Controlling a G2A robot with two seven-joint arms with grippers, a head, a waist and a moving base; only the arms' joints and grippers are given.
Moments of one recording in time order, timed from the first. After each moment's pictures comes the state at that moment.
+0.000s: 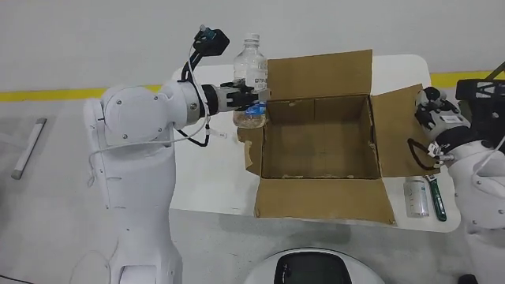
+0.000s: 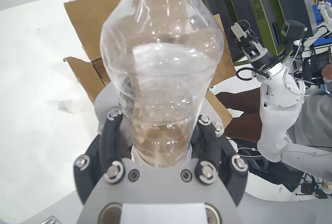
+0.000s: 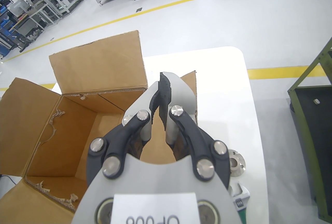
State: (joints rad) left arm 0.55 -1.44 -1.40 -1.72 0.62 0.07 -1.54; right arm -1.41 -1.27 1.73 -2.11 -0.97 0.11 0.55
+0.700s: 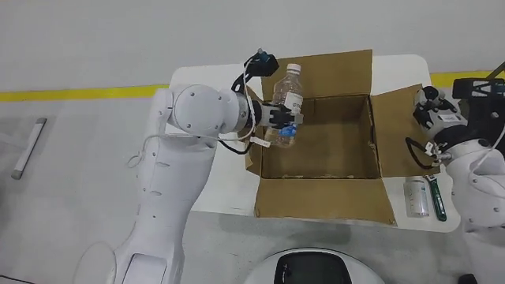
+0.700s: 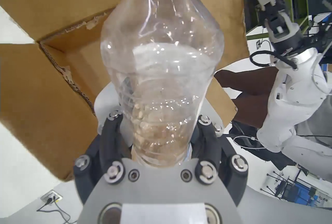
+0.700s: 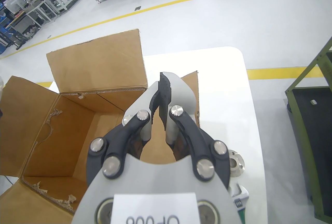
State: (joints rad) left arm 0.50 -1.44 -1.12 -1.55 0.60 0.17 -1.50; right arm -1.40 -1.27 1.72 -2.11 -0.99 0.13 0.55
